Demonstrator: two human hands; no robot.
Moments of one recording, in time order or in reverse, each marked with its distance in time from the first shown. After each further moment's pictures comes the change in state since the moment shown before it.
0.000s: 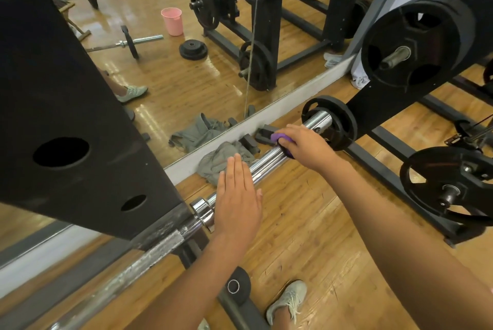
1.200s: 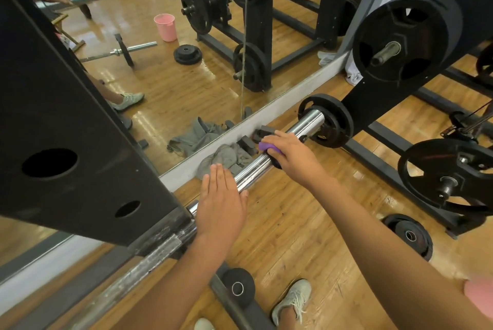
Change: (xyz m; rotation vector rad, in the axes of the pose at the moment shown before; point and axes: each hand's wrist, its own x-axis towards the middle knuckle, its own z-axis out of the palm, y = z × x) left_hand -0.001 -0.019 -0.022 0.066 -0.143 -0.035; right_hand -0.024 -0.011 0.025 0.092 0.144 -0.102
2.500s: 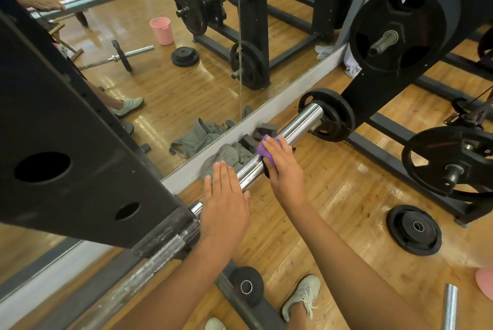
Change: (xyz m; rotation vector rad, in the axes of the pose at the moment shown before) left_hand -0.003 0.000 0.016 0.065 0.111 0.051; right_hand -0.027 -0.011 0.079 0.184 0.484 0.053
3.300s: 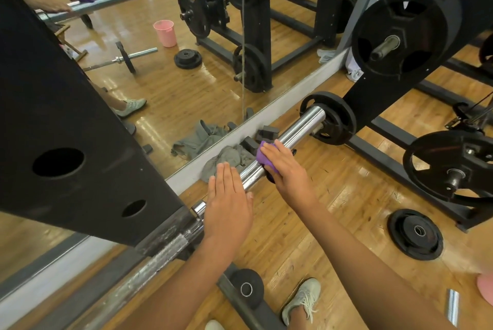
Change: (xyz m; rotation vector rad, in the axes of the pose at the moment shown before) left_hand -0.002 0.002 -0.006 -0.034 -0.043 0.002; right_hand 0.000 0.002 -0.018 -0.048 -0.183 -0.131
